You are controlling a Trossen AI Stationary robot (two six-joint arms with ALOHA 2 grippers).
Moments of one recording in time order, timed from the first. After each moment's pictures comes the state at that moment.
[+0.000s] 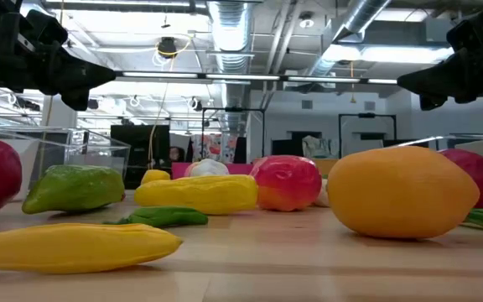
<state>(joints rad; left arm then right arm) 0.11 0.01 0.01 0.02 -0.01 -0.10 0.03 0.04 0.03 0.00 0.10 -0.03</state>
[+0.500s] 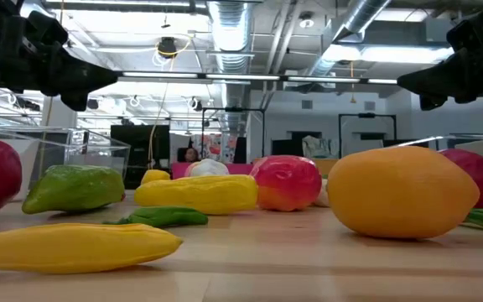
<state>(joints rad) 0.11 0.01 0.01 0.02 -0.06 -0.10 0.03 0.04 0.03 0.00 0.10 -0.03</state>
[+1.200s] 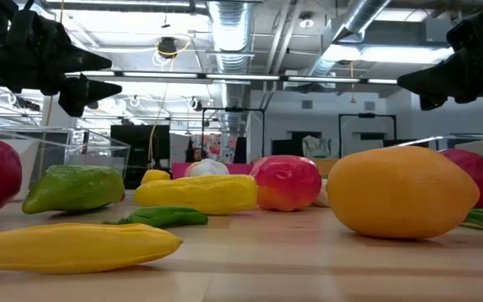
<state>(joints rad) 0.11 0.01 0.02 0.01 -0.09 -0.26 0.03 0.04 0.03 0.00 0.10 -0.03</state>
